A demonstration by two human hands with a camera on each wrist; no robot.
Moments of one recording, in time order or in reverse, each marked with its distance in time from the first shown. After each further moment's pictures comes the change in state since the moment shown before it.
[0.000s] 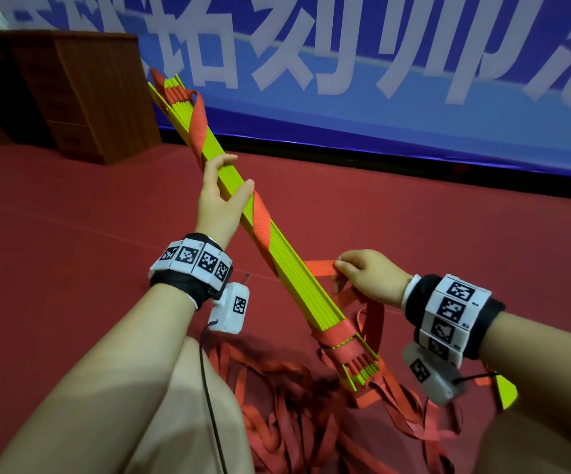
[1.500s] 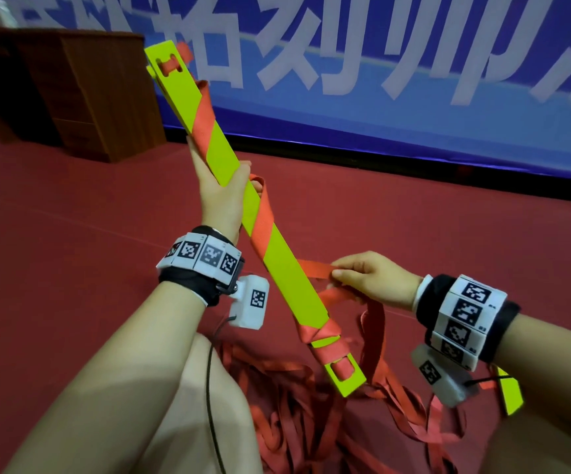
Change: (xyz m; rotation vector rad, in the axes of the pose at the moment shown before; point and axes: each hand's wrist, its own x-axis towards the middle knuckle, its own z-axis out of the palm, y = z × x) left_hand 0.006 0.019 0.012 -0.529 0.193 -0.159; right_hand -0.006 -0.005 0.002 0.184 -0.132 -0.068
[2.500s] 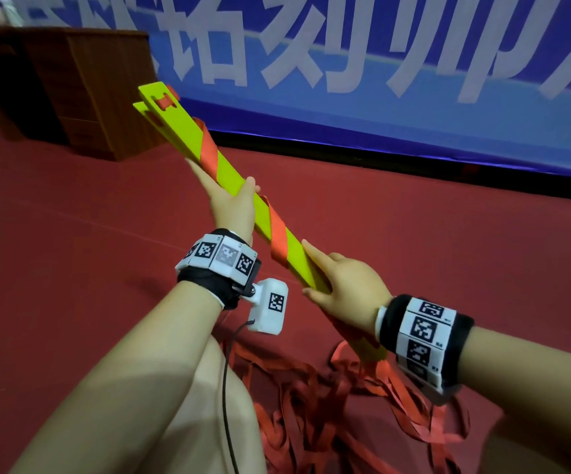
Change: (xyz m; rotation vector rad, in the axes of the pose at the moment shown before) left_hand -0.003 -0.024 0.002 0.102 0.155 -0.030; right_hand 0.011 -0.004 0.042 -0.851 0.229 -0.096
